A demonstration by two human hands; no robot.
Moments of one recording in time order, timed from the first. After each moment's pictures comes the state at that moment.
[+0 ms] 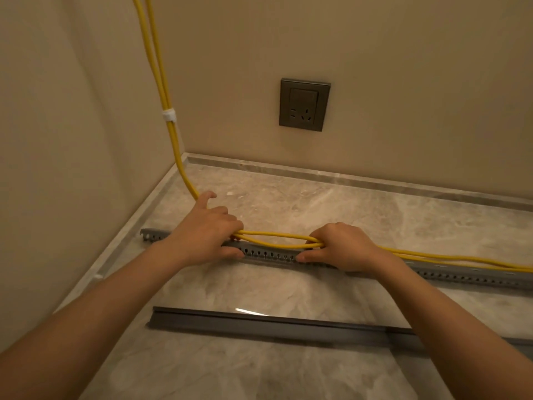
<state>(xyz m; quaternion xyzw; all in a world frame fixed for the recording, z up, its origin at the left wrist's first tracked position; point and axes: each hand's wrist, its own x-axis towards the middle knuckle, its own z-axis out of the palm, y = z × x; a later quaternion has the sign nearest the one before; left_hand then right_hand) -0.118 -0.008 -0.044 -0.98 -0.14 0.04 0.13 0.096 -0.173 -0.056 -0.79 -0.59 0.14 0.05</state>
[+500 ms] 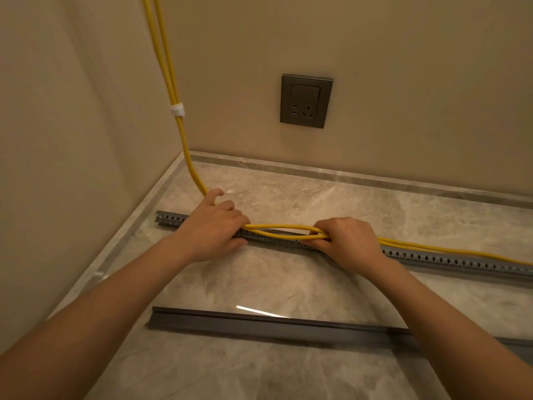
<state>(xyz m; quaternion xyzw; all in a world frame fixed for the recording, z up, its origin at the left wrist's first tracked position) -0.106 -0.004 -0.052 -0.98 -0.13 0.01 0.15 0.097 -0.176 -0.065 -0.81 -0.58 0.01 0.07</state>
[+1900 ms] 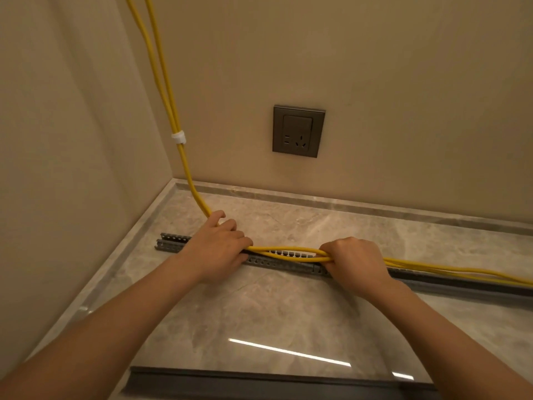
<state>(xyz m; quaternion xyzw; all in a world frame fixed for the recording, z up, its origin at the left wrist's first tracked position) -0.071 0.016 -0.055 -0.98 -0.13 0.02 0.13 0.115 -0.162 -0.054 -0.84 -0.54 -0.02 -0.02</state>
